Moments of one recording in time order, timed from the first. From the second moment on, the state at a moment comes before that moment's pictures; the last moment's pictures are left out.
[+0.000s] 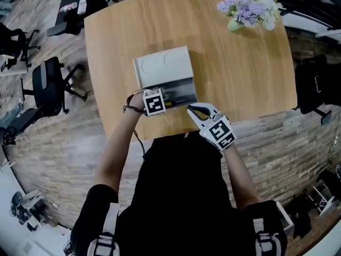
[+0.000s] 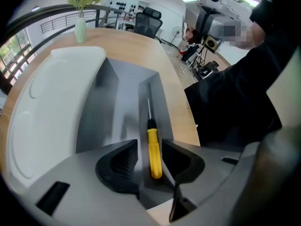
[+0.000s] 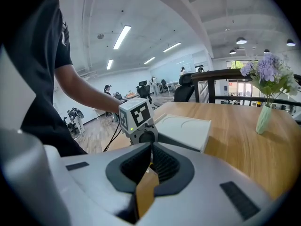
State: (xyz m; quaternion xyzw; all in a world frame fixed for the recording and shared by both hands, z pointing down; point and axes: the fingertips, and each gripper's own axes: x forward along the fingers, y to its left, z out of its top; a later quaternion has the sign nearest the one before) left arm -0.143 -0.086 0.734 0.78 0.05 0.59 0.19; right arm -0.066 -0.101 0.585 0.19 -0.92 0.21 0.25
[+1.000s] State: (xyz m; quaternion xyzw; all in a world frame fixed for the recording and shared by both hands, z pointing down) left arm -0.141 -0.087 0.753 0.75 0.05 0.62 0.20; right arm -0.048 -0.106 0.593 0.22 -0.92 0.22 0.24
